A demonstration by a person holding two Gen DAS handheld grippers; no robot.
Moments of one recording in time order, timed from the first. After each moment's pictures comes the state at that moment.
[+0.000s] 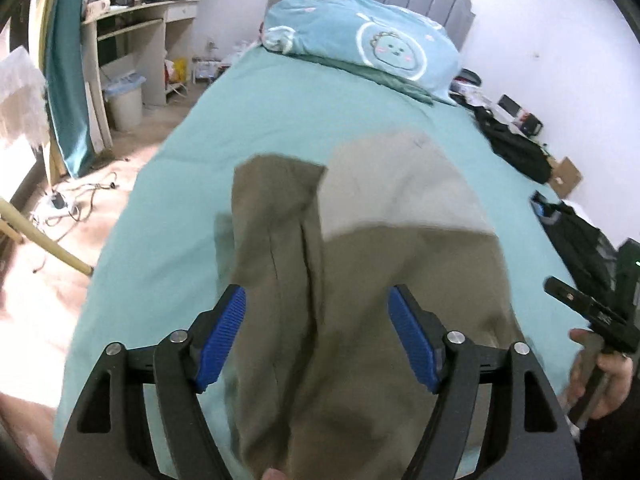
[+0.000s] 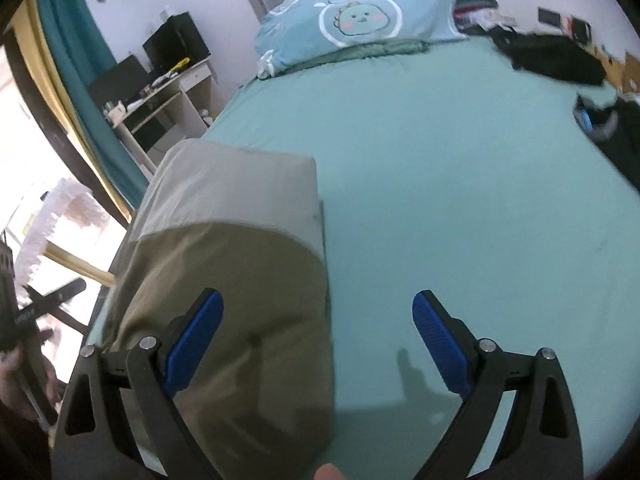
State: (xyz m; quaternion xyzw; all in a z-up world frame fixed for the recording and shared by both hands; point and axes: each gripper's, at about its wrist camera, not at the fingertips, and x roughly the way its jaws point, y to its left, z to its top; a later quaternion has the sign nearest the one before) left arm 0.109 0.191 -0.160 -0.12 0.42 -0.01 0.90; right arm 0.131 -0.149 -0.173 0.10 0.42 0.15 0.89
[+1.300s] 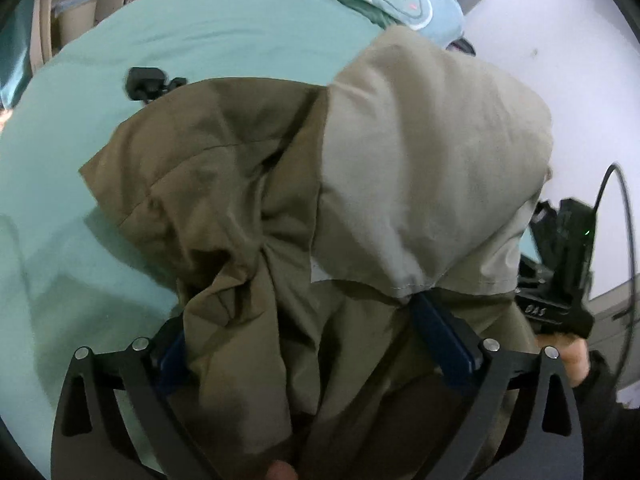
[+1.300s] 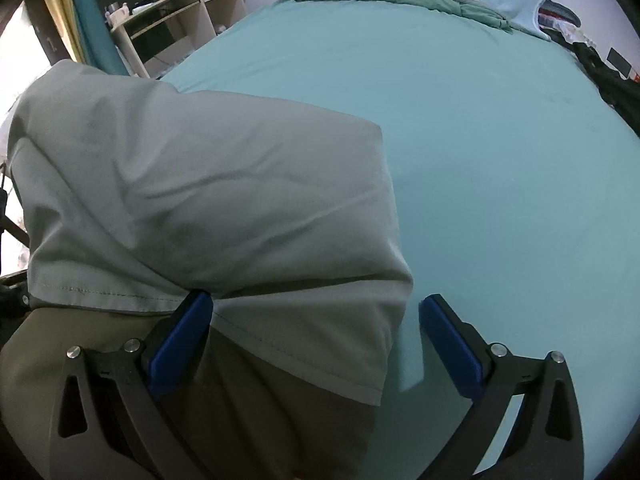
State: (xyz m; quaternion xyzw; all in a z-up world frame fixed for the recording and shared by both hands) left arm 0.205 0.195 -0.272 -0.21 0.51 -0.11 0.83; right arm 0.221 -0.071 -0.260 -0.02 0.50 0.19 0.84
